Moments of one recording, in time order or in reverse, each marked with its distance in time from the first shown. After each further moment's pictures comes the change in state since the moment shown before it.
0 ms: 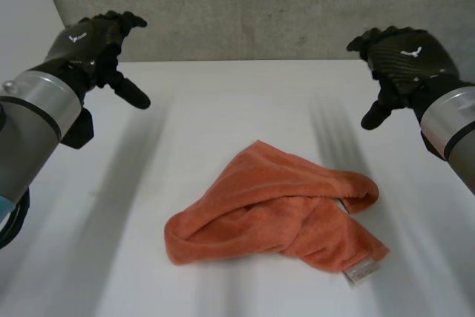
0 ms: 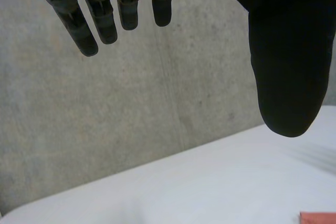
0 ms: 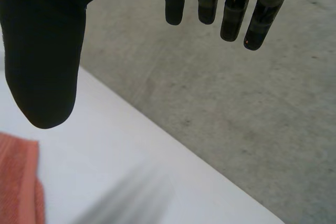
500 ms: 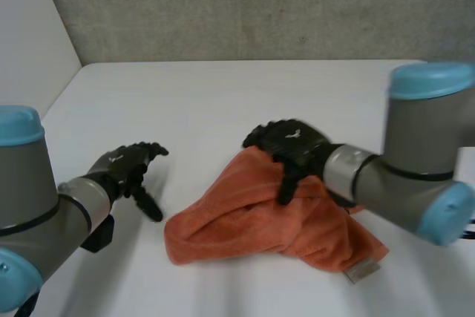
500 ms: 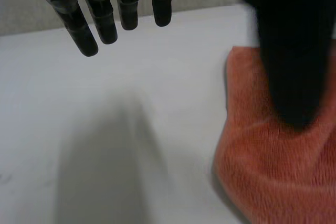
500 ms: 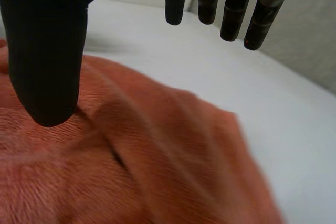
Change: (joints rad) left arm -0.007 -0.125 -0.303 -0.050 0.001 -0.006; right arm 0.175 0.441 -0.223 0.179 -0.291 -0.025; left_hand 0.003 0.002 0.000 0.003 0.003; right_hand 0.000 0.000 0.000 0.000 0.002
